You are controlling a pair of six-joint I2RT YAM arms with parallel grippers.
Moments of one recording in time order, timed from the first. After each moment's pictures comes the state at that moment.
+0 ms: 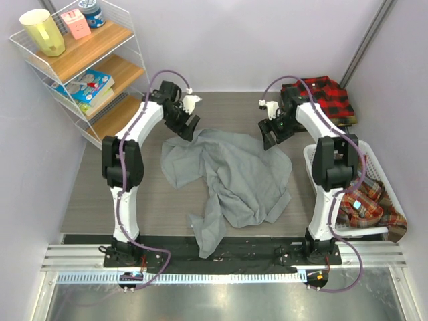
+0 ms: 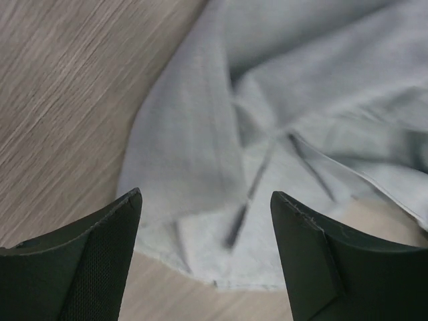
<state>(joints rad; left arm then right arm) -0.26 2.08 1.90 -0.93 0.39 0.44 0.13 1.98 1.69 -0.98 -0.36 -0.43</state>
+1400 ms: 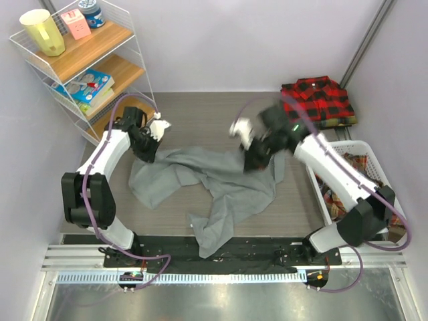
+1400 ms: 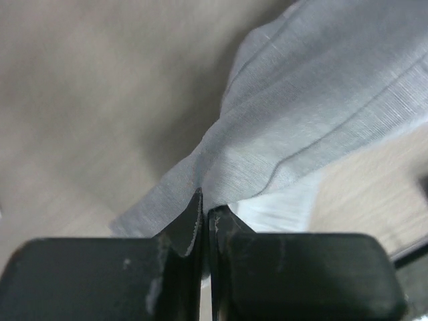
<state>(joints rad) -0.10 1.62 1.31 -0.88 0.27 0.56 0.42 1.51 1.55 -1.05 -0.54 -0.45</state>
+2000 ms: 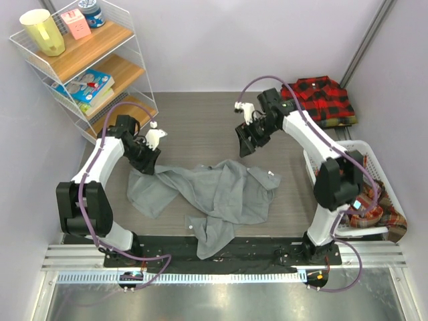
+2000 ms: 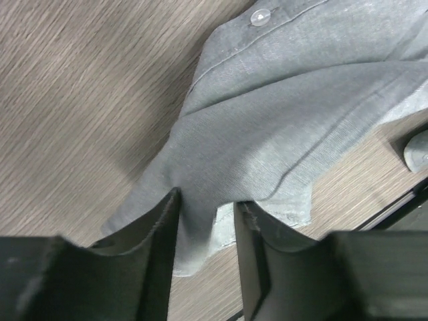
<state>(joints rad) -0.02 1.53 1.19 -0.96 0.38 0.67 0.38 1.78 1.61 -0.99 -0.50 -0.31</state>
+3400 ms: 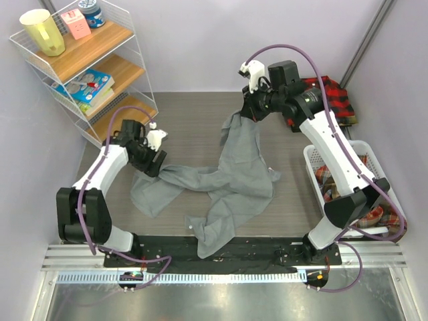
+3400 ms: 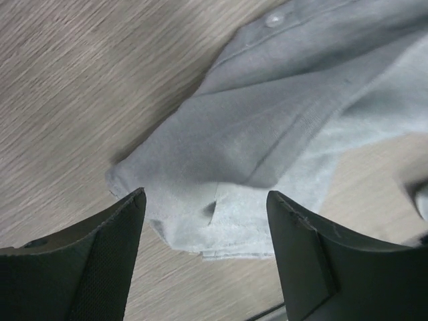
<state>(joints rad) -0.06 1.47 1.10 -0.81 0.29 0.51 0.46 1.62 1.91 -0.88 -0.30 -0.17</state>
